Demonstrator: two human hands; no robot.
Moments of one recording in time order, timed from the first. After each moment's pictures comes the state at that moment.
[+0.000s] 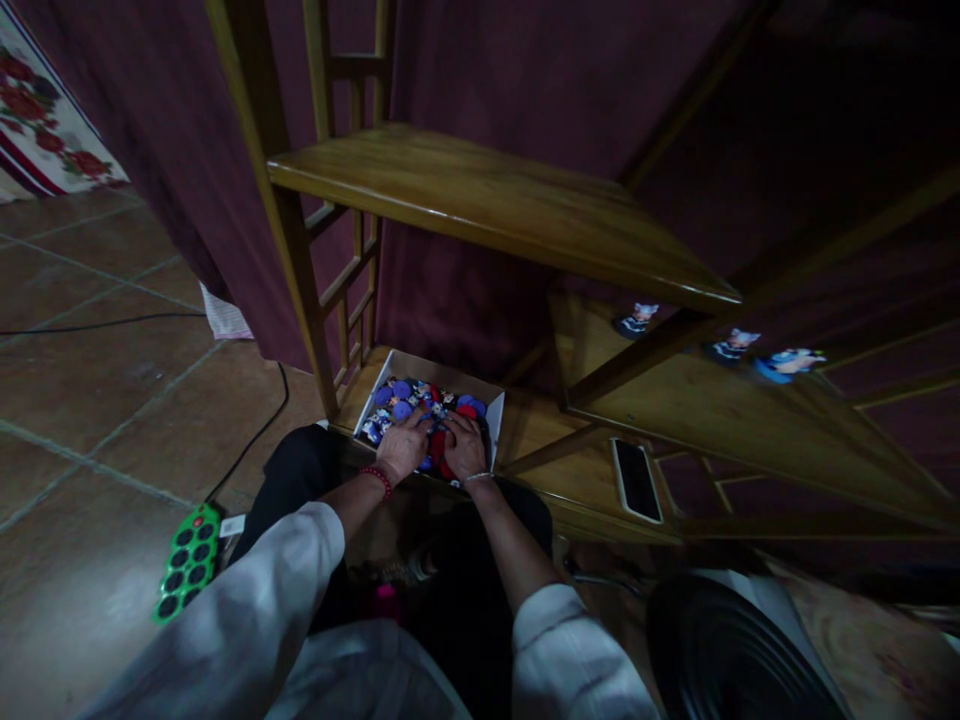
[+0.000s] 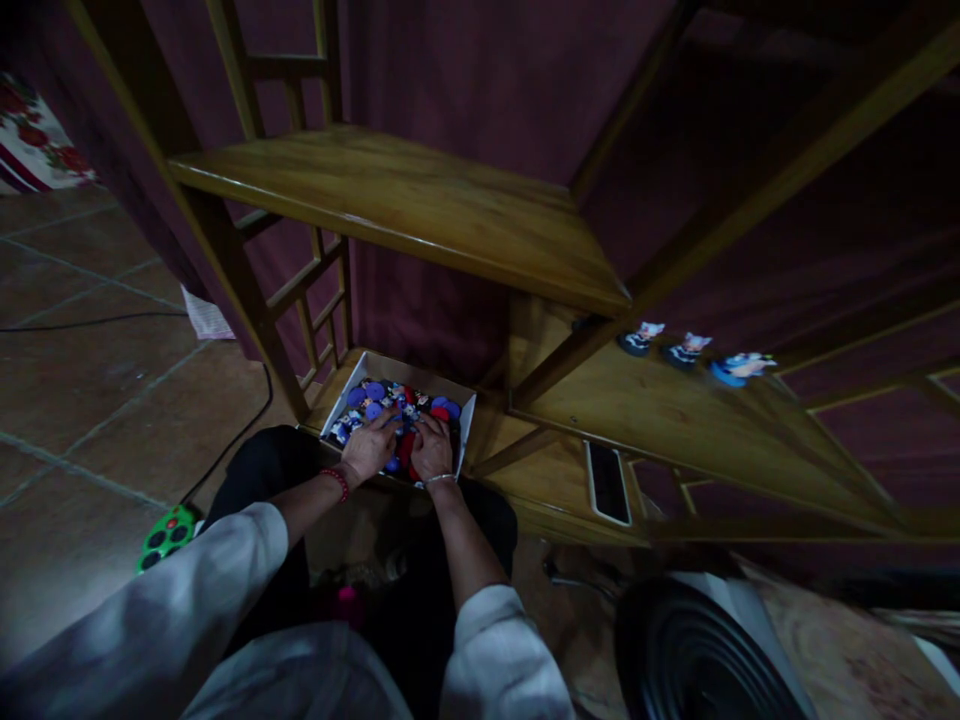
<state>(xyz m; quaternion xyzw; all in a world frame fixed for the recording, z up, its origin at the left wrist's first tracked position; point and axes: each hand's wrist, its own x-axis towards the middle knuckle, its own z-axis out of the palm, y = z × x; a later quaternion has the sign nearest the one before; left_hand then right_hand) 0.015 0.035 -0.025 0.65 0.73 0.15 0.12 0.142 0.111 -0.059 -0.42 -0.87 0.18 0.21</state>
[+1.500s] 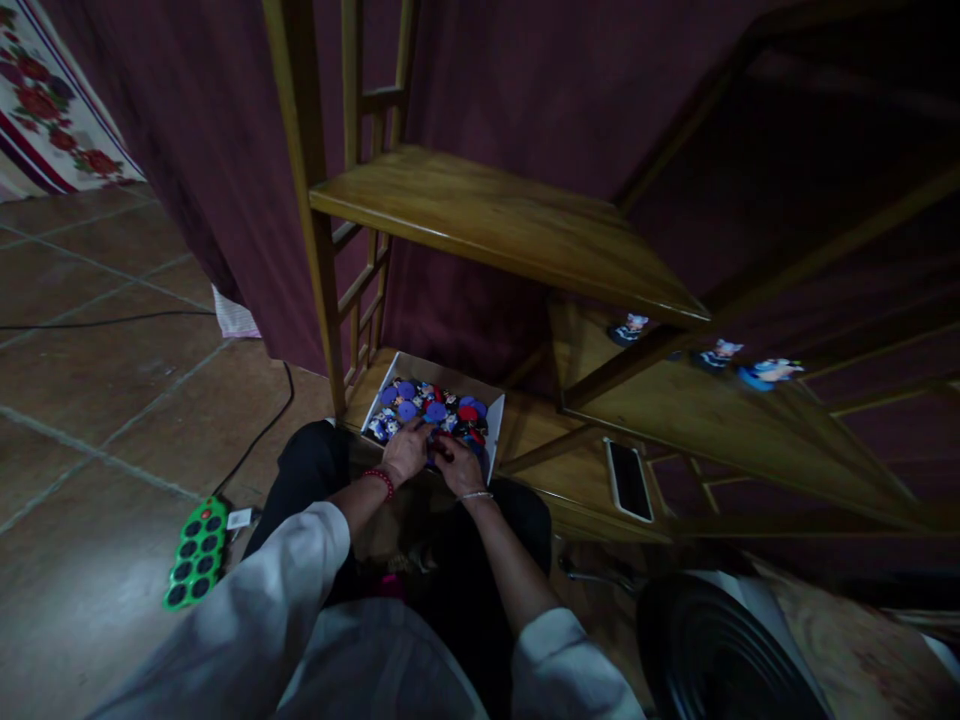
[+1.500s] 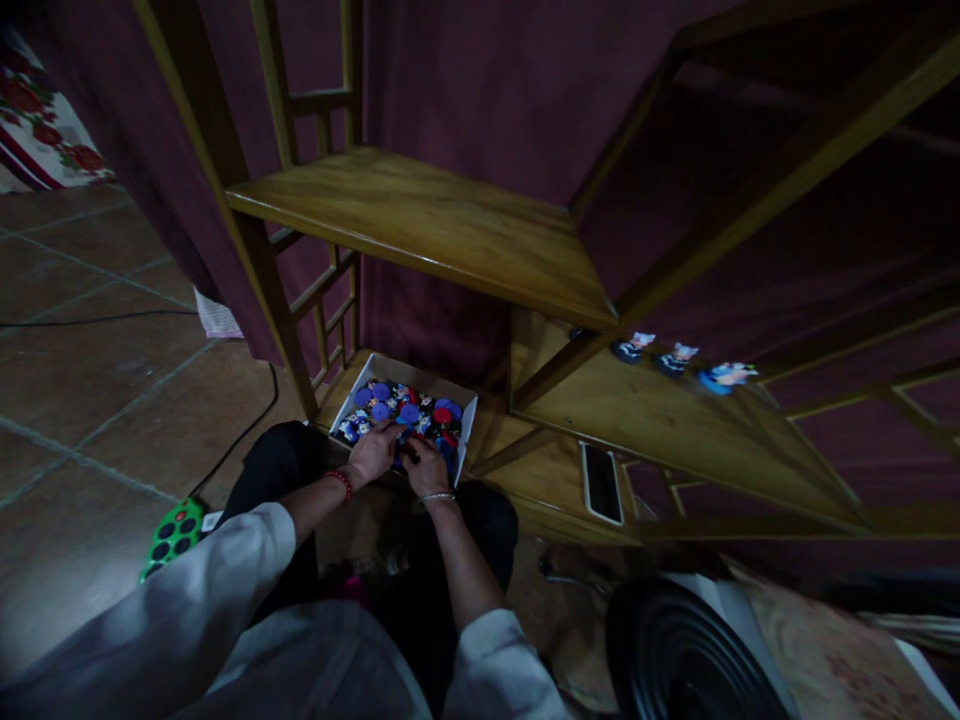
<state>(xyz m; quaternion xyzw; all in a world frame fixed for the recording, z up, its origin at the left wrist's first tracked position) 0.015 0.029 -0.042 0.62 0.73 0.22 0.19 0.145 0.075 -0.059 -0.44 -0.81 0.31 0.22</state>
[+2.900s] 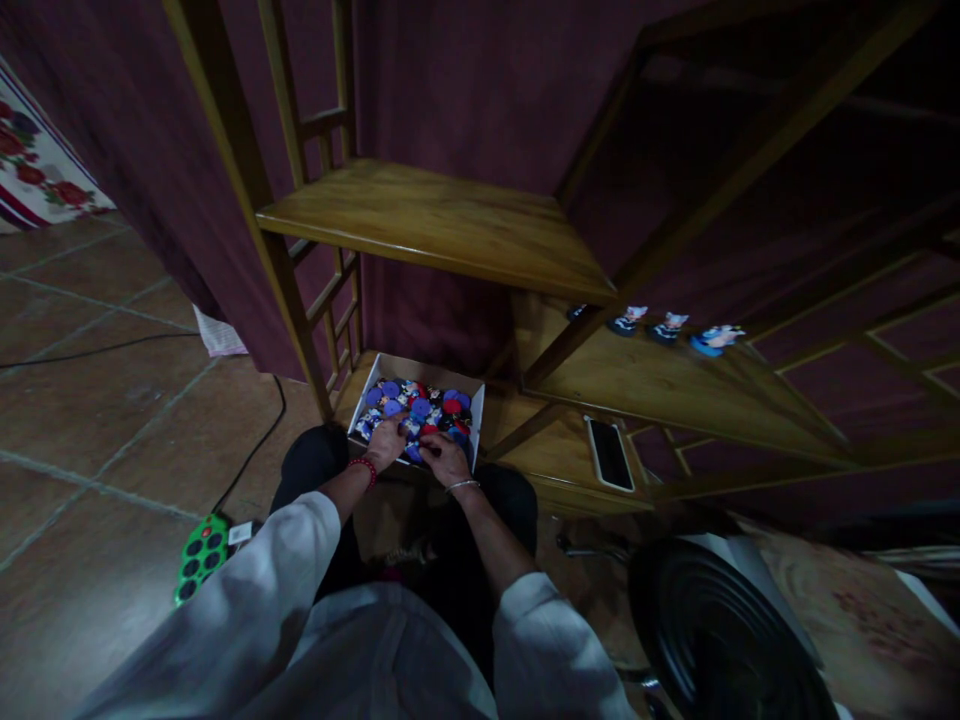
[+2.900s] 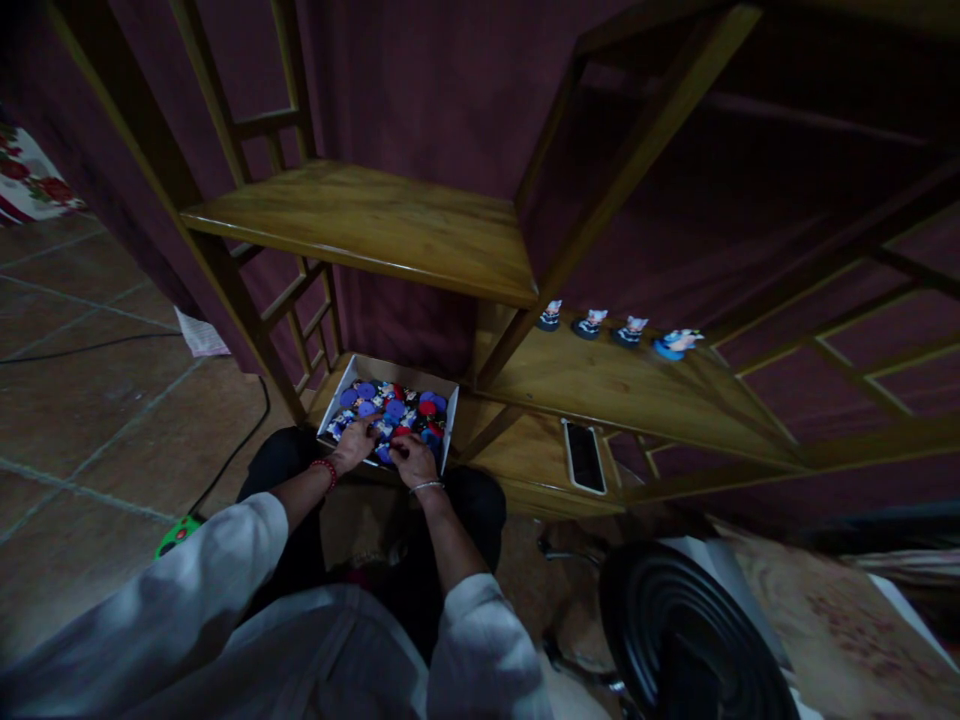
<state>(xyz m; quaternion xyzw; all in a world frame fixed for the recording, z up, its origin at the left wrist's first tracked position) 0.001 0.039 -0.045 0.50 0.78 0.26 0.28 0.153 0.076 -0.070 -0.42 -0.77 0.41 0.24</state>
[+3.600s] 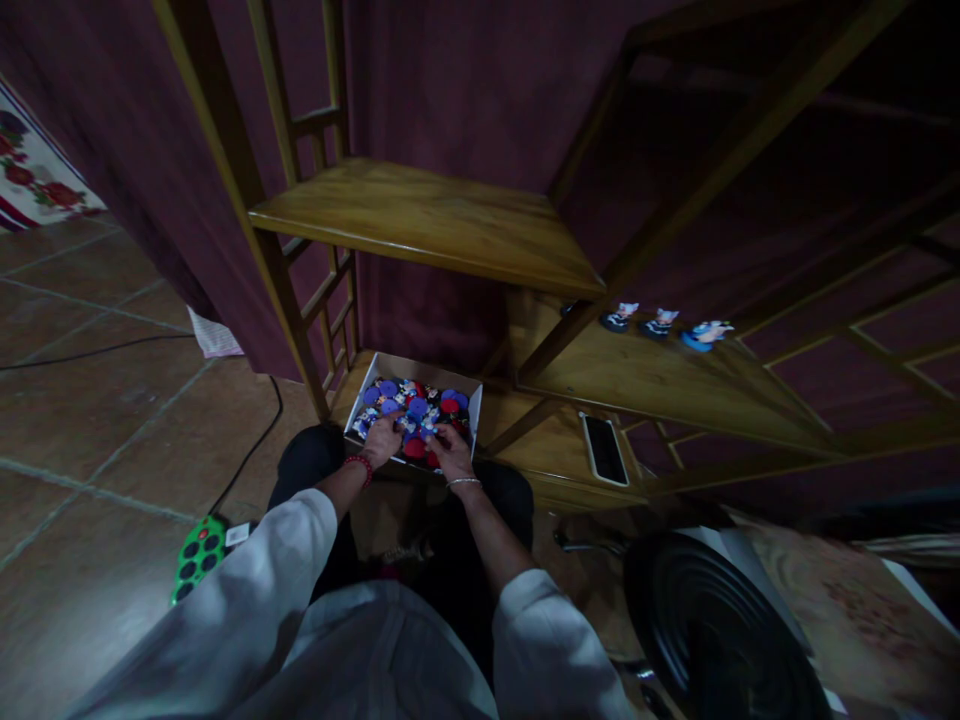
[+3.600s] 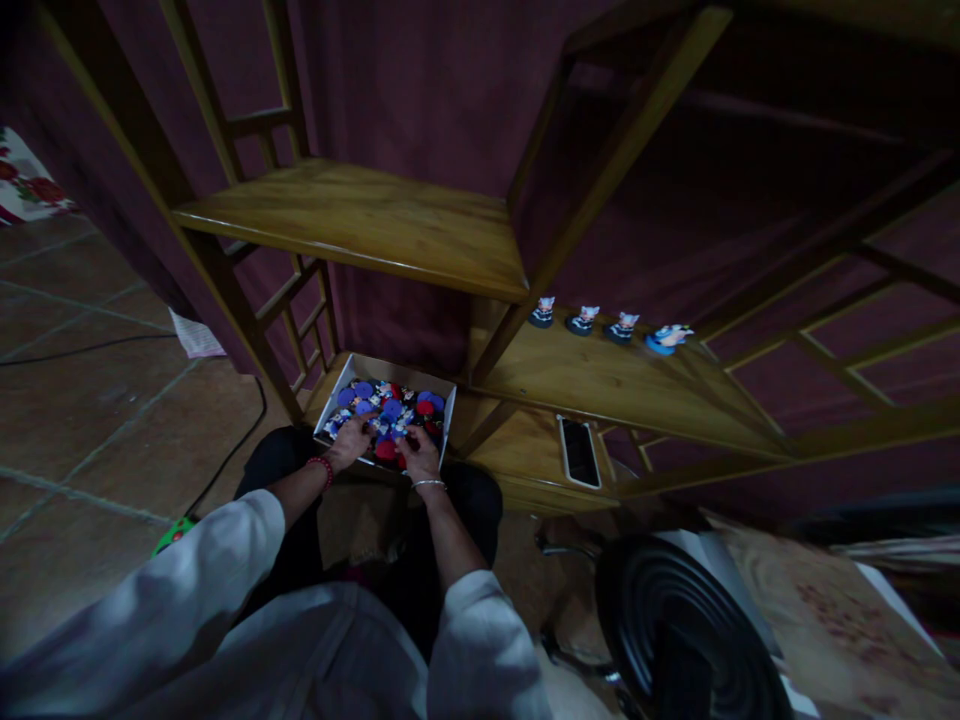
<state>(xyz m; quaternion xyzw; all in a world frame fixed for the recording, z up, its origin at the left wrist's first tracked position) 0.000 0.040 -0.051 0.47 0.78 0.27 0.31 0.156 0.075 -0.071 -0.47 -0.62 0.53 0.34</state>
